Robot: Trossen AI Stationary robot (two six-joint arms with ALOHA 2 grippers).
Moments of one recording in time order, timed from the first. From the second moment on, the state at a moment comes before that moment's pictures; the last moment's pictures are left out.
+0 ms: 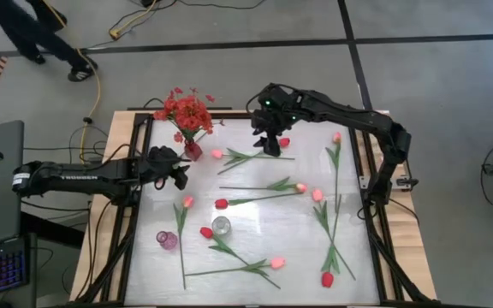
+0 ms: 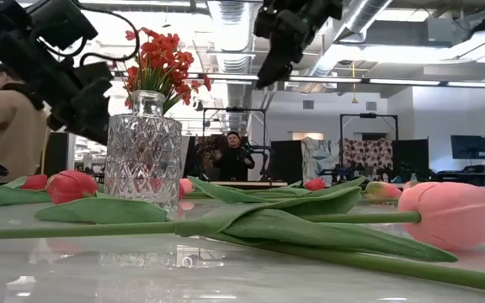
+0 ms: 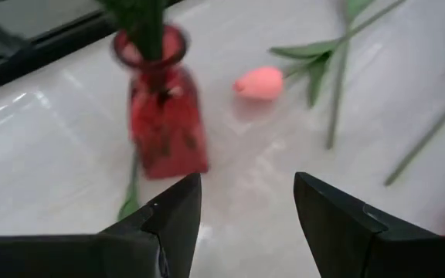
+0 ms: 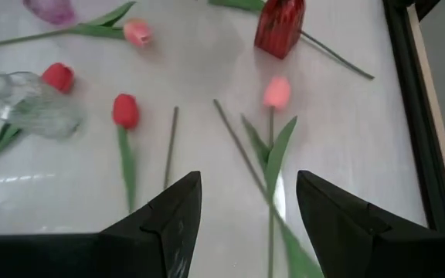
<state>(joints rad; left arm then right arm) 0.18 0.72 0.34 -0.38 -0.45 -0.49 -0.39 1.78 1.73 -0.89 -0.29 -0.32</state>
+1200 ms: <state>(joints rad) 0.59 1.09 0.34 -0.37 -0.27 -0.38 -0.37 1.77 1.73 -0.92 -0.29 -0.32</state>
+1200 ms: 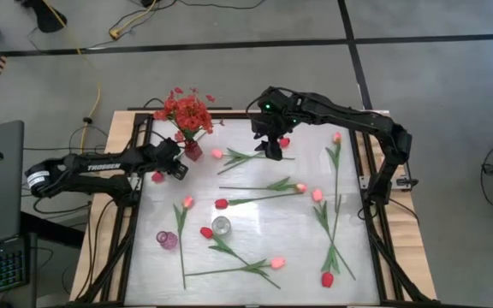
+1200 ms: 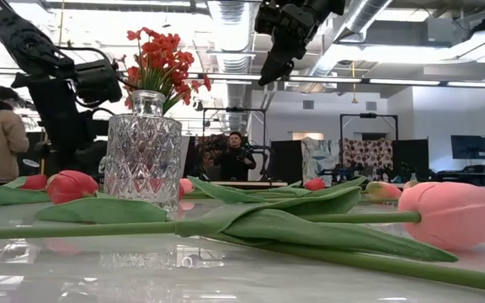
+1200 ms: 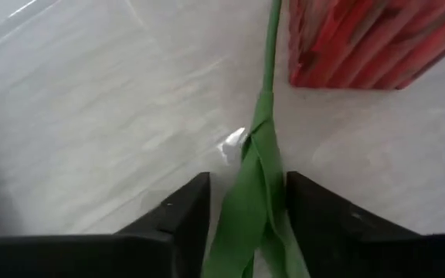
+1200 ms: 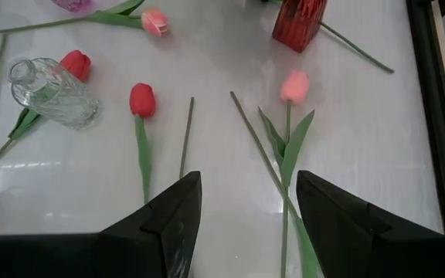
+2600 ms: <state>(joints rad) 0.25 1.04 0.90 -1.58 -0.18 -0.76 -0.35 1.74 1.73 -1.06 -0.22 -0.37</state>
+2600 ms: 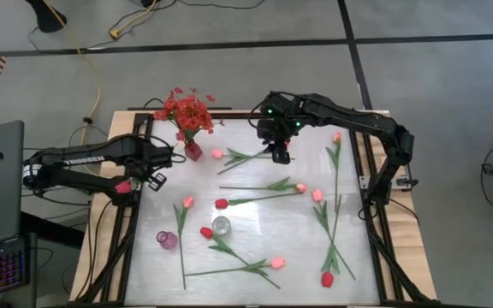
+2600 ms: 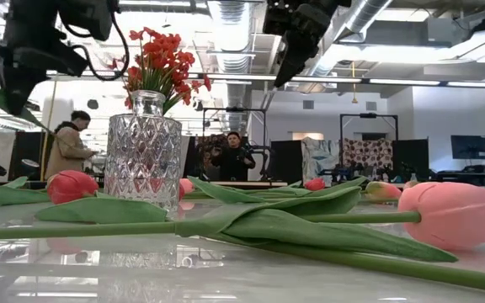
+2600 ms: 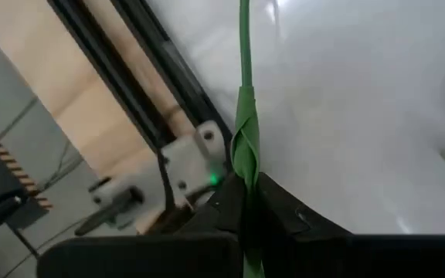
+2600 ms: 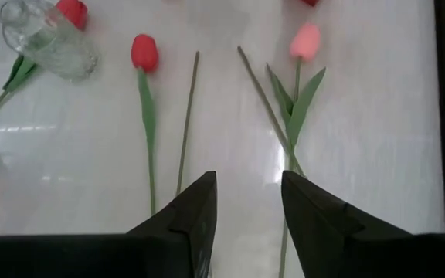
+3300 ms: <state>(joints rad) 0.16 1.03 0.90 -1.56 0.14 -0.45 -0.35 1.70 1.73 -1.09 -0.20 -0.31</state>
